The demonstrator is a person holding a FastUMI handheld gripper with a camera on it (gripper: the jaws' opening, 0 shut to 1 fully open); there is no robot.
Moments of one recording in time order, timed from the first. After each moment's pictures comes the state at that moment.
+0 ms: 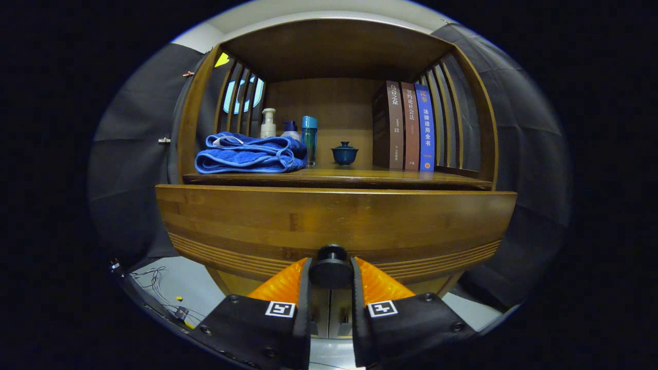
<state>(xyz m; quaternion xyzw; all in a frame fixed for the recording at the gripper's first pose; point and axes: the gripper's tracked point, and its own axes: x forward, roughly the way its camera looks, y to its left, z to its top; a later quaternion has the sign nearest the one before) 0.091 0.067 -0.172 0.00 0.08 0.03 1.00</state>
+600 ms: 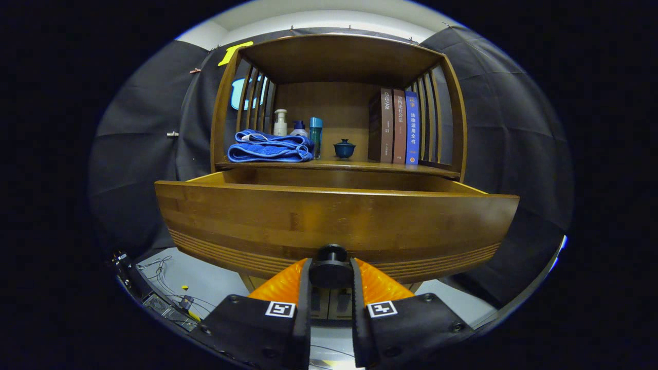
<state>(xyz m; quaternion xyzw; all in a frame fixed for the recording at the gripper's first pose) -0.001 0.069 -0.180 0.00 0.10 0.02 0.99</state>
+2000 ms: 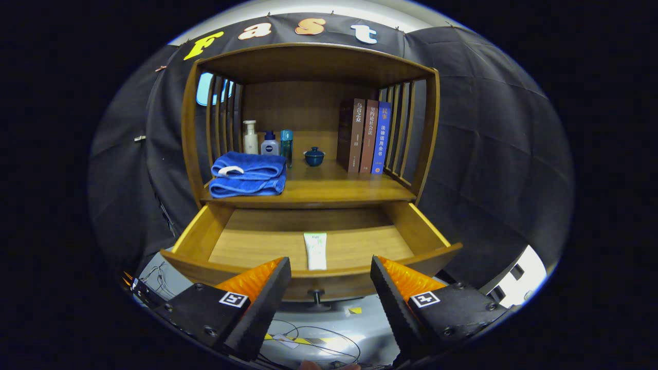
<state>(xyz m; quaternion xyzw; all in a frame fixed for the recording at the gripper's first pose) -0.009 0.051 -0.033 0.01 0.20 -0.08 0.98</state>
